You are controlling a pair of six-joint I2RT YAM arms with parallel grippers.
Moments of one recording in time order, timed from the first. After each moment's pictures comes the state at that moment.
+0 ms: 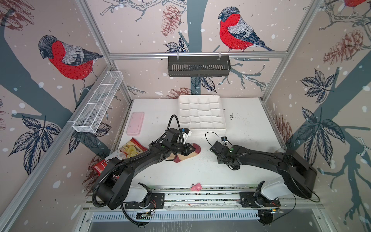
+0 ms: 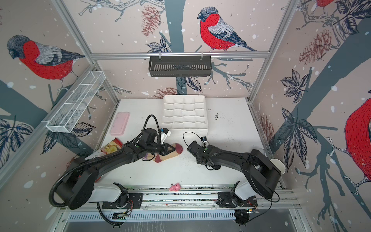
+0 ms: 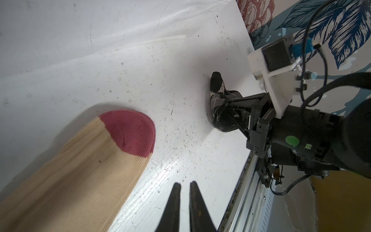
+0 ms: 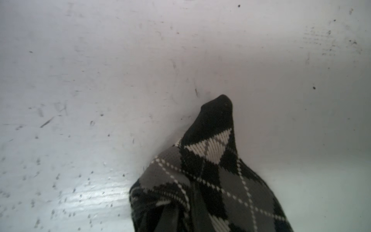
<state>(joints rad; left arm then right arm) -0.56 1.37 0.67 -0.05 0.60 -0.39 0.89 1.43 0.74 -0.58 0.39 0.78</state>
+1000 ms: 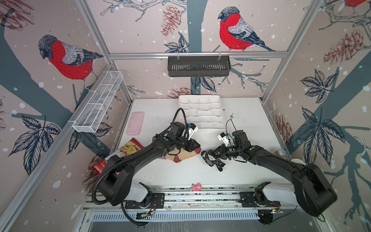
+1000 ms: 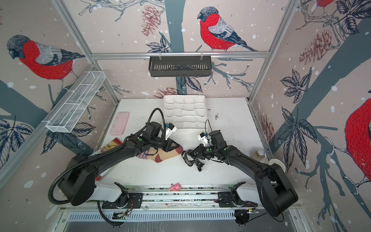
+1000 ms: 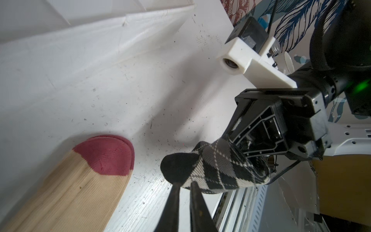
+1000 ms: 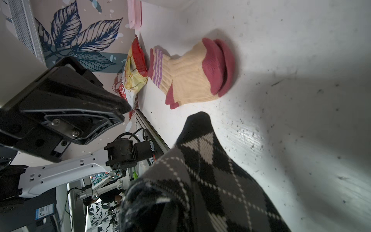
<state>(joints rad) -0.62 1.44 0.86 -0.22 0.61 -0.29 0.48 1.31 0.55 -0.08 -0.86 0.75</state>
